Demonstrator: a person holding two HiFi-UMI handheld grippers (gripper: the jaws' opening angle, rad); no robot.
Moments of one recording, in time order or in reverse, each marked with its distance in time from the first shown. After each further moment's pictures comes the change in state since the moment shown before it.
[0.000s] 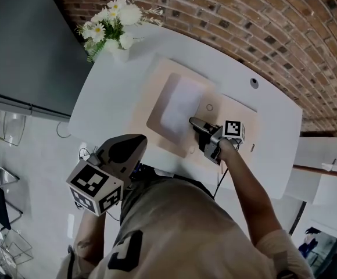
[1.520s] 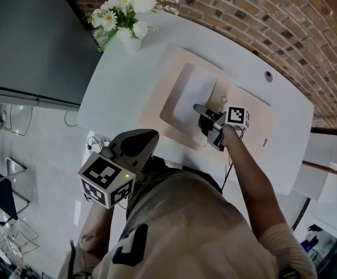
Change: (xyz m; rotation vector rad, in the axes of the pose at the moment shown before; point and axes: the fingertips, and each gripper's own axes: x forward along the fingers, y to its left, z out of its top) left arm 0.002 0.011 -0.019 -0.042 0.056 -0.013; right arm 0.046 0.011 0.007 -0.089 0.013 0.019
